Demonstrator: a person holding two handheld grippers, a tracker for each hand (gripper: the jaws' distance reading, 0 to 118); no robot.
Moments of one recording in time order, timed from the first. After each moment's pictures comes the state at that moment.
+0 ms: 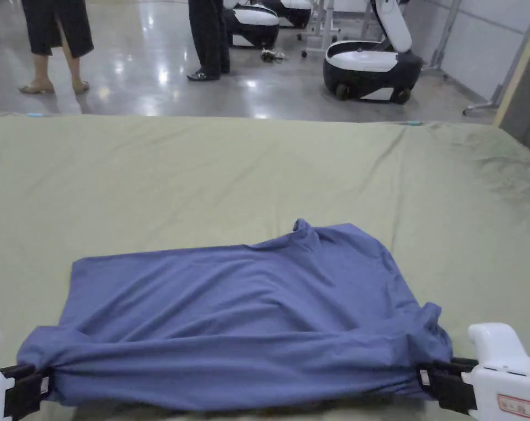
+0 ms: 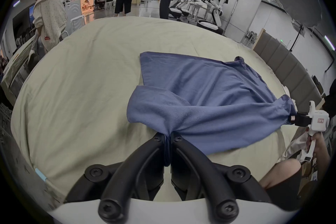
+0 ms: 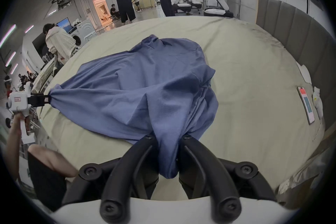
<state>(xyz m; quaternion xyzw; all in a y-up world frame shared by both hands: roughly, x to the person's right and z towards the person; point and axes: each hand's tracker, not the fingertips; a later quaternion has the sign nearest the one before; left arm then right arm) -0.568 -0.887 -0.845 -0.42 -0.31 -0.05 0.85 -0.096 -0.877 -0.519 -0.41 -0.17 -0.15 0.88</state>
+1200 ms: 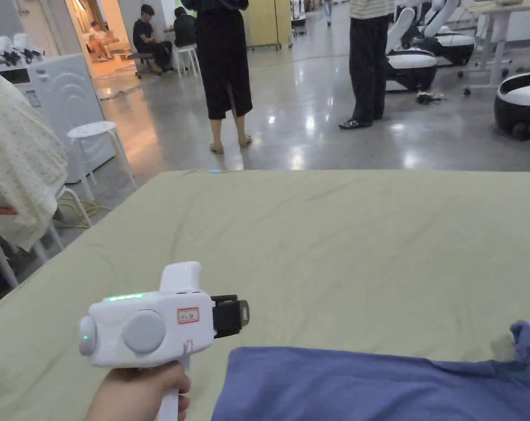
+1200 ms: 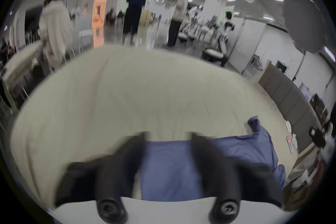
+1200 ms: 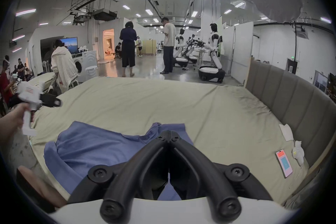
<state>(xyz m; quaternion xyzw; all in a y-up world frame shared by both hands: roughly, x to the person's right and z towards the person) -0.506 -0.849 -1.008 -0.40 -0.29 0.03 0.87 -0.119 -0.765 -0.592 -0.21 -0.22 -0.02 0.95</state>
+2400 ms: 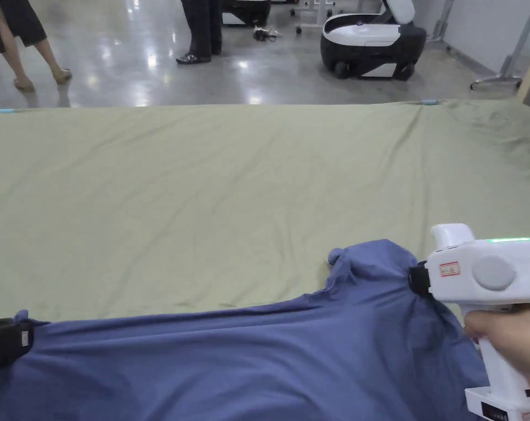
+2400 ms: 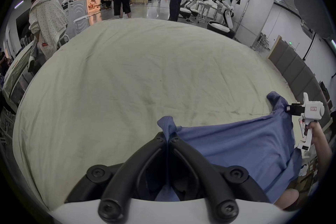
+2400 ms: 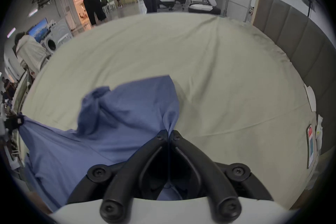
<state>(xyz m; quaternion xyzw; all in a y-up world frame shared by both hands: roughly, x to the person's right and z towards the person) -0.500 -0.889 -0.990 -0.43 -0.28 -0.05 0.86 0.045 -0.914 -0.734 -0.42 -0.25 -0.15 0.86</state>
